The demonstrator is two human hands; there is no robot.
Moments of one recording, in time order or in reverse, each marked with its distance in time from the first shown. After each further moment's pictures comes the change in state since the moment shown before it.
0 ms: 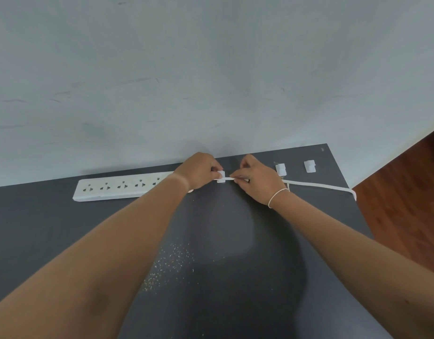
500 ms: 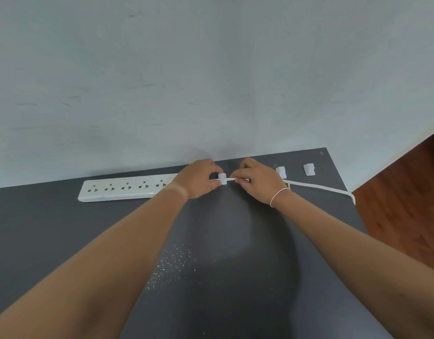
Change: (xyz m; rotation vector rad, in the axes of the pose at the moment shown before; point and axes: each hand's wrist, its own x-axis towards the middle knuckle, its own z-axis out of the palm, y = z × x) left_hand -0.014 -0.007 0.005 0.072 0.043 0.043; right_hand 0.002 0.000 -0.006 0.009 -0.016 -0.039
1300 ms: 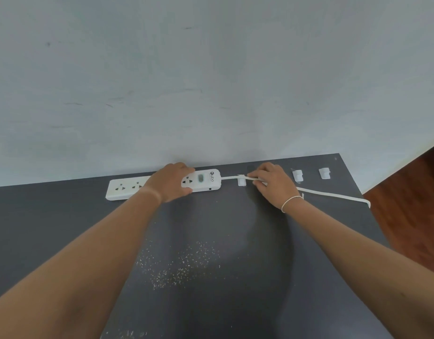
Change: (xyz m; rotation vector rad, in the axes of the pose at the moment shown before) left_hand -0.054 -0.080 -0.040 0.198 -0.021 -0.155; right_hand -0.004 -0.020 0.014 0.029 0.102 0.154
